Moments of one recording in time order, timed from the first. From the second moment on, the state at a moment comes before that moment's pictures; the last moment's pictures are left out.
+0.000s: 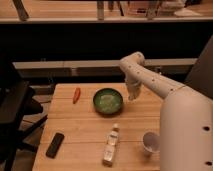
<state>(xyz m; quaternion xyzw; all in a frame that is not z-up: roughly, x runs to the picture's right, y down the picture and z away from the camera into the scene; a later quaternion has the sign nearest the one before) 0.173 0.030 0.876 -0.35 -0.04 -0.36 0.86</state>
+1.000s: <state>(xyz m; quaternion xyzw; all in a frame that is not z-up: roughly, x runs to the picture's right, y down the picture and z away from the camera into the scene) 0.146 0.015 0.874 -0.32 -0.03 -0.40 0.86</state>
